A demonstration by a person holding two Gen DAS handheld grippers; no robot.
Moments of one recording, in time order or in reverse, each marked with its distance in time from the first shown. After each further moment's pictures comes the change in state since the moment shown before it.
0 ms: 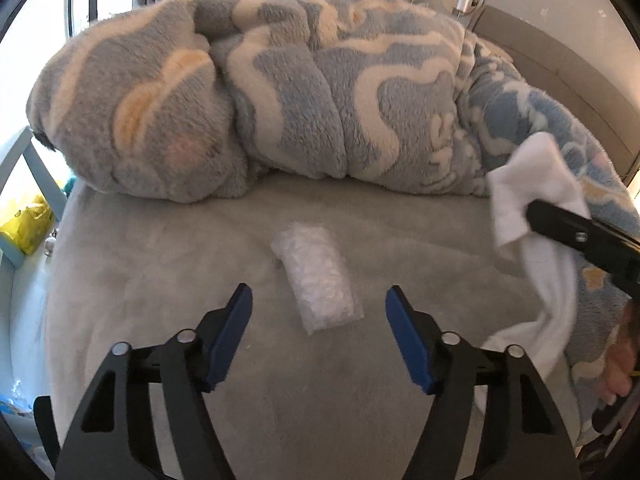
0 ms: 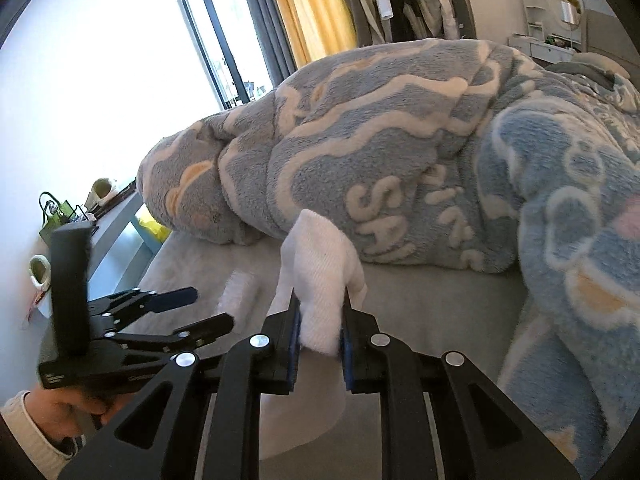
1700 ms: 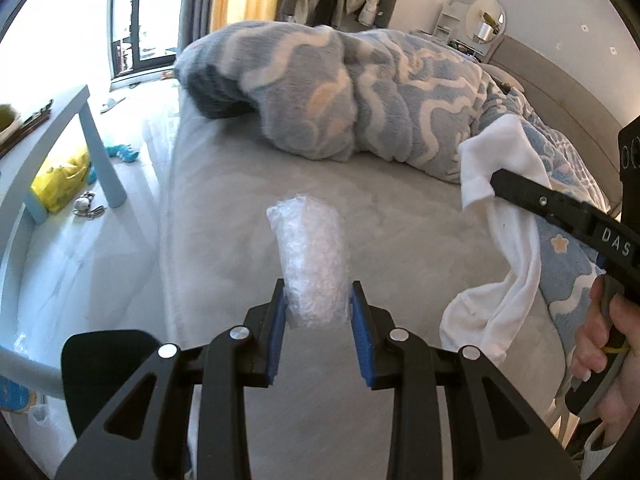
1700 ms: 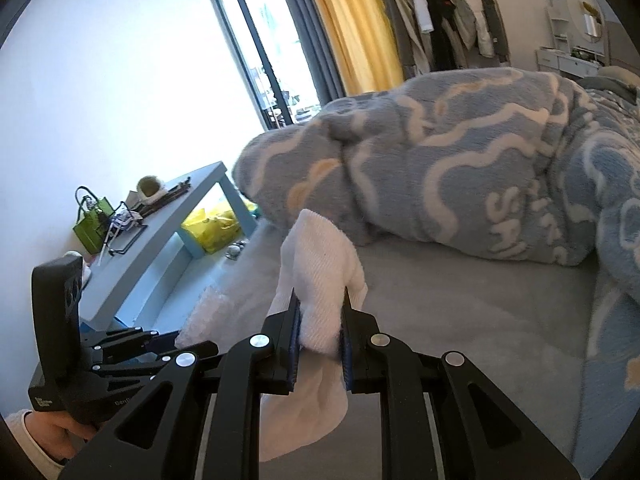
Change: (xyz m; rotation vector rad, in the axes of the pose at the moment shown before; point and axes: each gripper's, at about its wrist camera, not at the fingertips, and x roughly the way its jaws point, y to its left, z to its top) left arm -0.123 0.091 -0.073 -0.103 -0.040 0.008; right arm -0.010 0.134 -0.014 -0.019 -0.054 0.110
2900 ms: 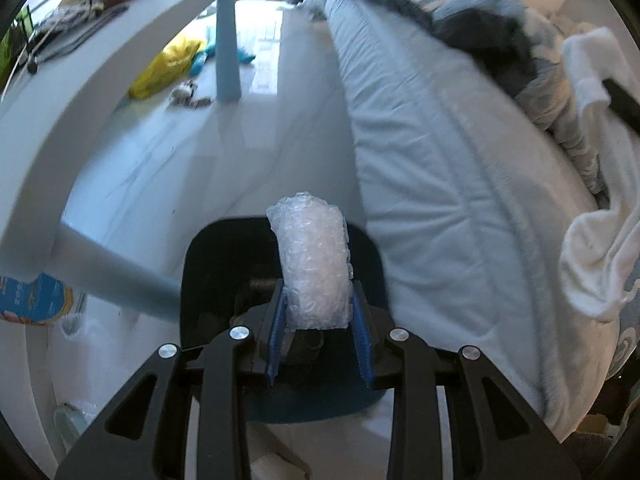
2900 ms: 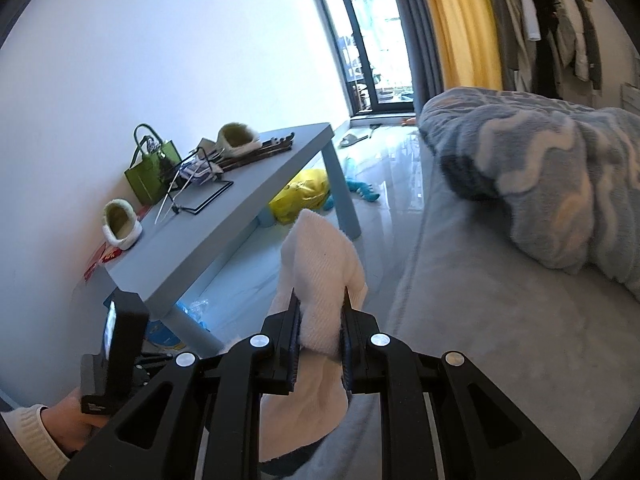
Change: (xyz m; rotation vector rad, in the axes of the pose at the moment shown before) left arm -0.024 0.234 -0.090 -0.252 0.220 0.161; right arm 0.111 0.204 -0.002 -0.186 0.094 0.179
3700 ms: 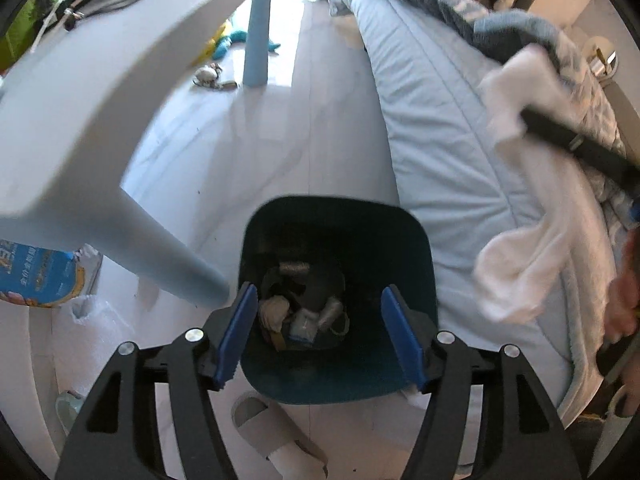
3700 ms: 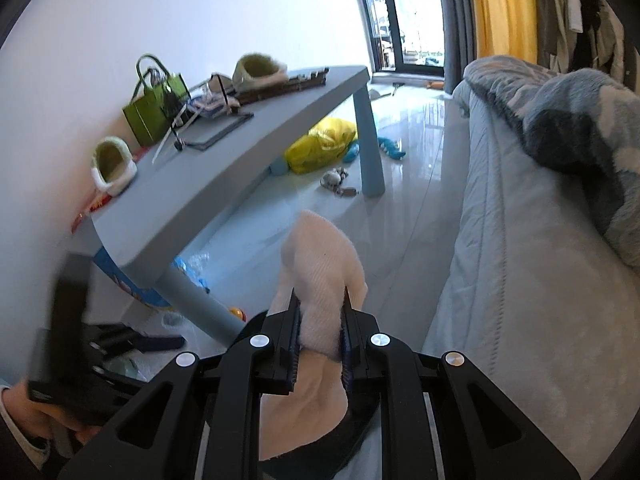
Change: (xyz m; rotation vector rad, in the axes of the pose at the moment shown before) left arm -0.020 0.059 -0.012 -0.056 -0.011 -0.007; right arm 0.099 0.058 -0.021 -0.082 0.187 -0.001
